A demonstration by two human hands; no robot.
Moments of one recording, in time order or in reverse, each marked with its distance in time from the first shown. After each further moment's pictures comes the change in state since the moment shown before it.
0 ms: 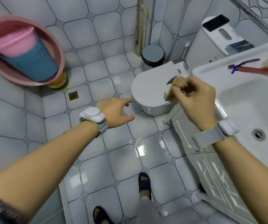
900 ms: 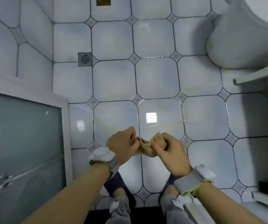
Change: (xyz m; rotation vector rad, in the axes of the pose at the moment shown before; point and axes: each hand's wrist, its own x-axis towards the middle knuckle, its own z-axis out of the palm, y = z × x) left_hand -0.245 -0.266 0.559 -0.528 -0.060 -0.534; right_hand -0.529 0.186 0.417 0.061 -0.914 0.494
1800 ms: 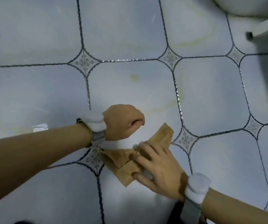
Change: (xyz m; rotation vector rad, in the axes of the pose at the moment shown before) left_hand 0.258 -0.072 0.283 0.137 -0.060 0.841; right_hand 0.127 0.365 0.067 -0.912 -0.132 -0.630
